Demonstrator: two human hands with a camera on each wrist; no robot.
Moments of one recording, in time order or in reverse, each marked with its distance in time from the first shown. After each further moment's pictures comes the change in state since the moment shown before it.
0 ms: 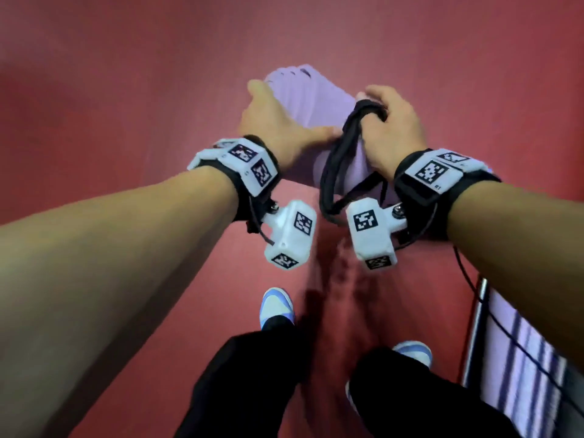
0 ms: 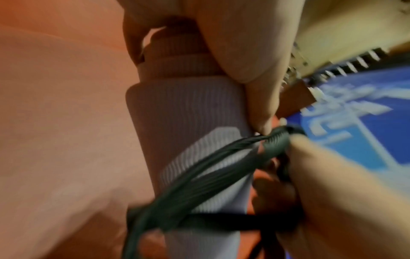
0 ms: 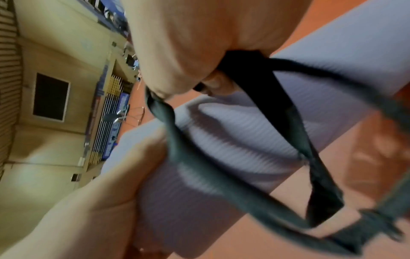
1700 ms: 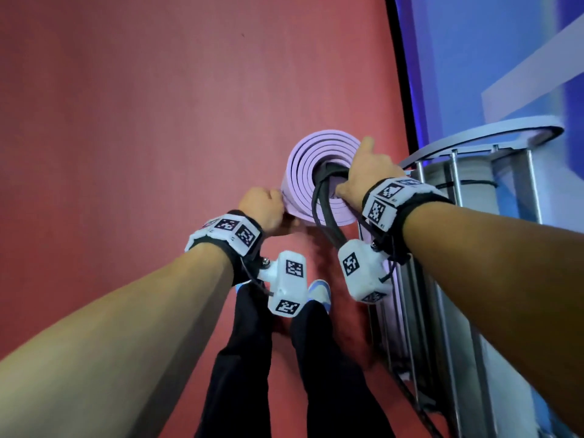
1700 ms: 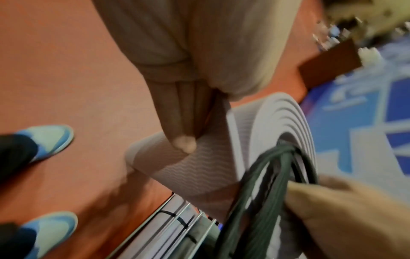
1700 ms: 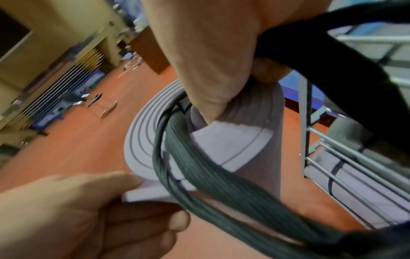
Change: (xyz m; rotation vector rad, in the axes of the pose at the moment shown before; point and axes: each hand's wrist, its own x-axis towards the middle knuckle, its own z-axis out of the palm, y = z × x) left_hand -0.187 0.199 0.064 -0.183 -0.524 -0.263; right_hand -0.127 -0.022 -0.302 -0.619 -0.080 0.553
